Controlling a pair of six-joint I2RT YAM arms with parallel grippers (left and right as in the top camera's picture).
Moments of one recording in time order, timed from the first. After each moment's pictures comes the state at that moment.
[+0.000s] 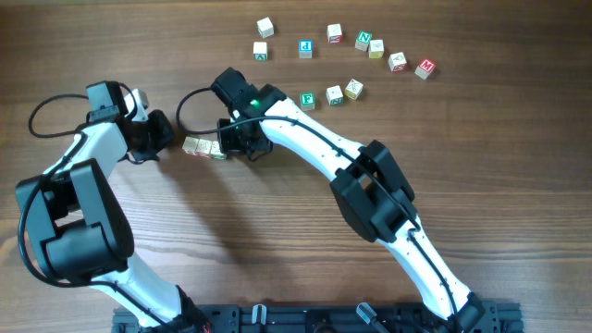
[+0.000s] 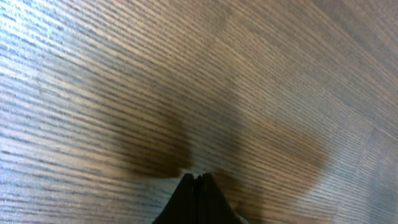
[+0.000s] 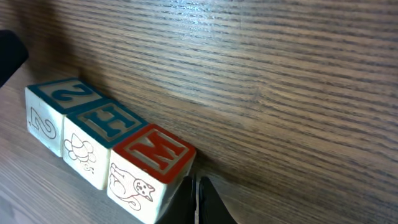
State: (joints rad) left arm 0.30 1.91 1.10 -0.40 0.34 -0.27; right arm 0.79 2.51 2.13 -0.85 -0.31 0.67
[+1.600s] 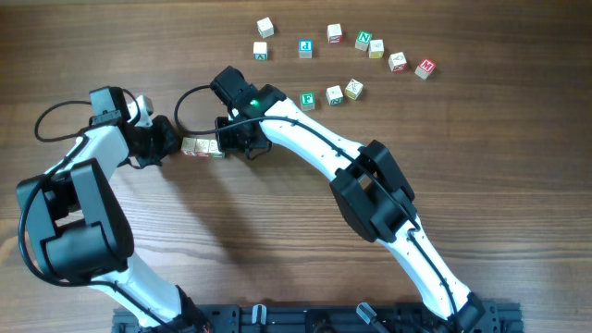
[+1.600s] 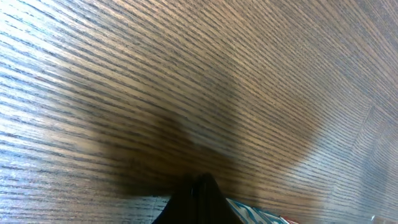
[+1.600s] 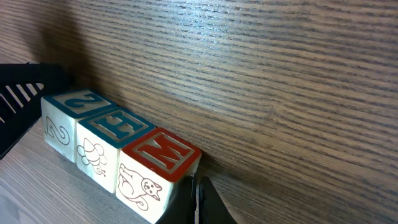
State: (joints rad) left arm 0.30 1.91 1.07 -0.41 0.40 -0.27; right arm 0.79 2.51 2.13 -0.81 -0.31 0.66
